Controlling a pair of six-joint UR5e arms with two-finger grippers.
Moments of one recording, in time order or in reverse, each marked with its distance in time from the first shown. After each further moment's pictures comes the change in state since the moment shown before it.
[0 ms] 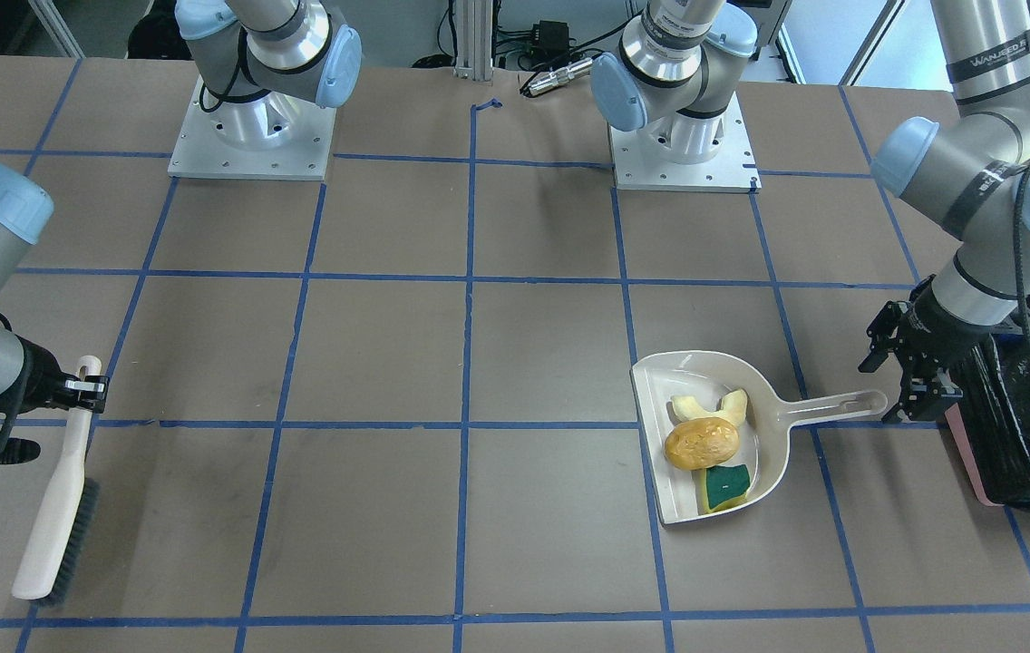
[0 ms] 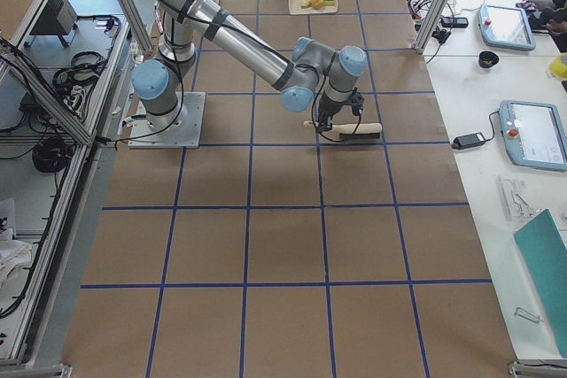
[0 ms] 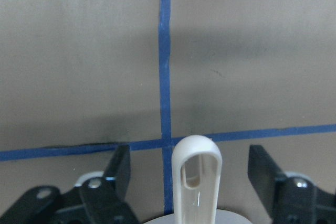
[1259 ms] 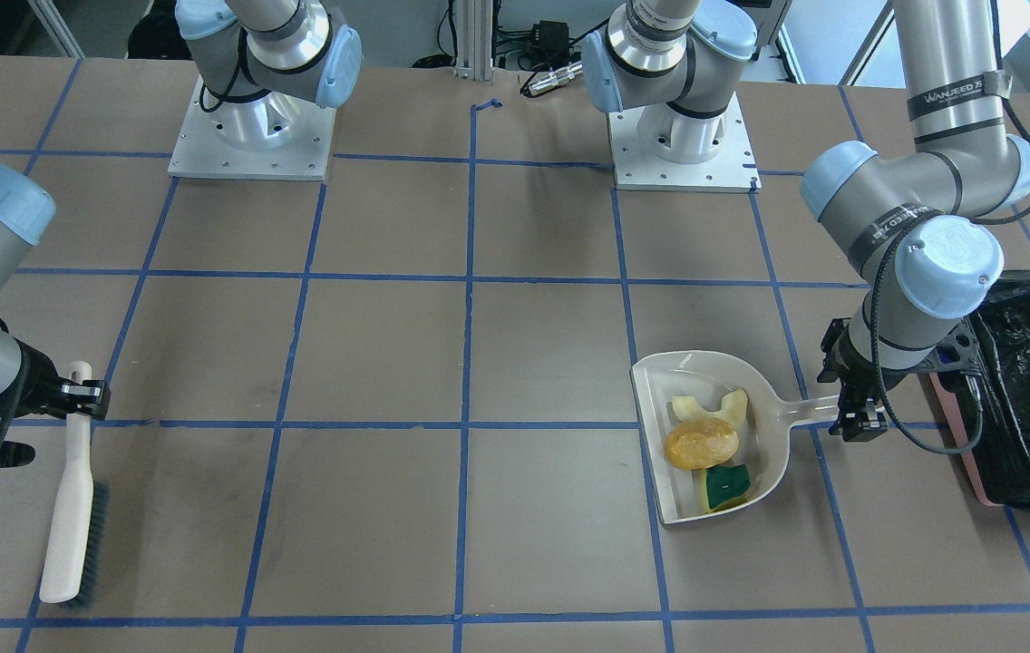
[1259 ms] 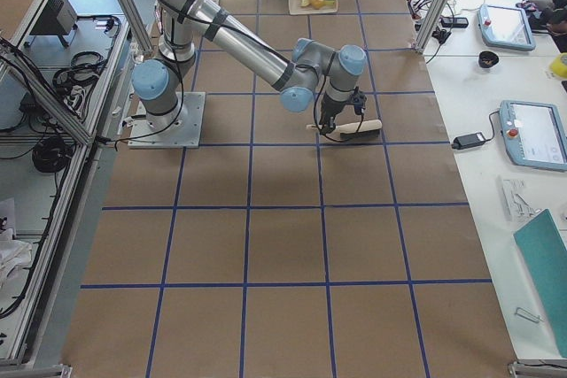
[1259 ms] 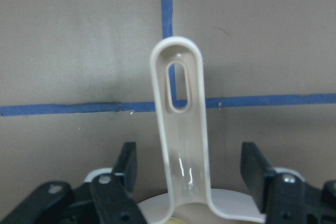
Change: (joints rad) left arm -0.249 -0.078 0.125 -0.138 0.279 -0.194; right arm 0.000 -0.002 0.000 -0.036 0.005 -0.001
